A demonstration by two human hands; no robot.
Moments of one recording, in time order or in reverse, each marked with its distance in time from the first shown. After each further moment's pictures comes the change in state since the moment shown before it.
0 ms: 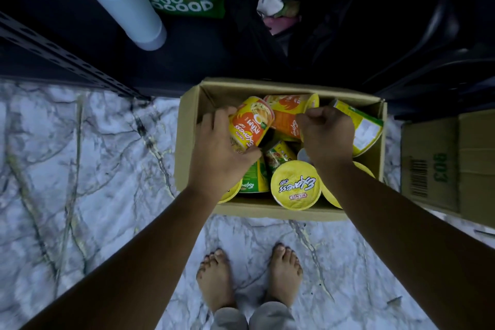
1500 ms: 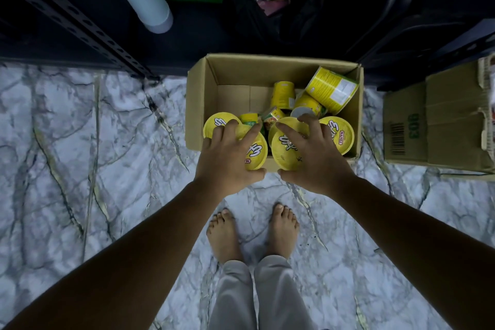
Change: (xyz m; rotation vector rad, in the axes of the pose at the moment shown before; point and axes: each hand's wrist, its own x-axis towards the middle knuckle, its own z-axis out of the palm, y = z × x) left_hand -0.108 -0.002 -0.023 0.599 -0.310 0.256; right_hand -0.128 0.043 -0.074 -0.780 -0.442 -0.608
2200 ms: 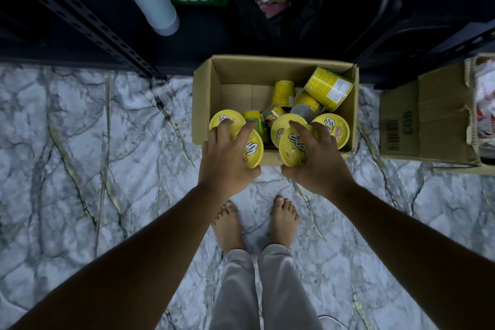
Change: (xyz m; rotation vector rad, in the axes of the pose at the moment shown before) left_hand -0.032 0.011 -0.029 -0.161 0.056 -0.119; right_hand -0.028 -0.019 -0.016 0.266 0.008 0.215
